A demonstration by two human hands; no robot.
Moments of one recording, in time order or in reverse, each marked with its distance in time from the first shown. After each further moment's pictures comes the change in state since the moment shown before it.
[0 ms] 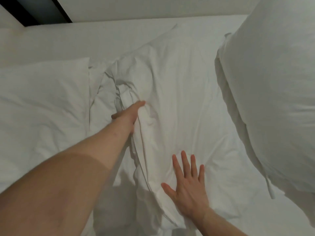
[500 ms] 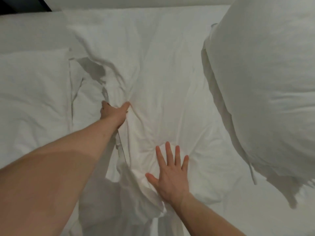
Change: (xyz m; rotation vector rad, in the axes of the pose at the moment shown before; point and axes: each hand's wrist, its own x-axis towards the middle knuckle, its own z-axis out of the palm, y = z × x) left_hand -0.048 -0.024 0.004 0.438 0.109 0.402; right_hand 0.012 -0.002 0.009 -0.010 -0.074 0.033
